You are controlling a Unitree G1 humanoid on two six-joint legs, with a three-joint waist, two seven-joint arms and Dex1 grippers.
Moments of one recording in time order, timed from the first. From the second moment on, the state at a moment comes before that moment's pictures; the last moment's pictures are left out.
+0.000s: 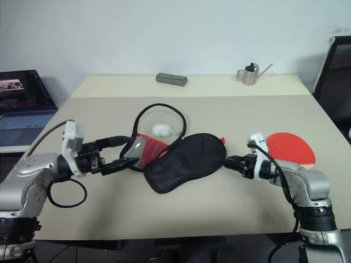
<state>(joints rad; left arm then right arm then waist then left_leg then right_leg) -0.30 0.80 0.22 -0.04 -0.62 0.41 -1.17 -0.44 -0.54 -0.08 -0.10 0.64 1.06 0.68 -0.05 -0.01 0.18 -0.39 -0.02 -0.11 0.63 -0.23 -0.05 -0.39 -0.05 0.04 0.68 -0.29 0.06</state>
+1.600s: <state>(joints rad) -0.28 0.77 0.22 -0.07 -0.61 0.43 -1.12 -0.52 -0.25 -0.13 -0.13 0.67 1.39 0.38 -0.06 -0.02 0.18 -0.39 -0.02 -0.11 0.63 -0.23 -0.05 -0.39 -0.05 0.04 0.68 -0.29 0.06</state>
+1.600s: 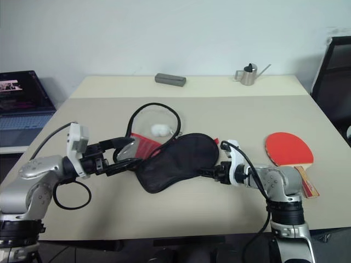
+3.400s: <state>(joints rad) -0.09 0.80 0.25 -0.24 -0.67 0.50 -1.10 -0.65 -0.18 -0.24 0.00 0.69 1.61 0.26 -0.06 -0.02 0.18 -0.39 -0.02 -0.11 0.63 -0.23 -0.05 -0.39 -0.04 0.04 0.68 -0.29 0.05</state>
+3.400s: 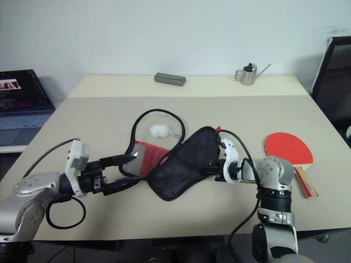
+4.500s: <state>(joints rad) -0.19 0.75 0.07 -0.27 -0.66 0.51 -1.13 -0.97 -0.56 0.41 0.54 0.28 0.92 0.97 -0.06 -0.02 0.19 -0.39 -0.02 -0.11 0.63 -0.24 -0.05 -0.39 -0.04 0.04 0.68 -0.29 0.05</state>
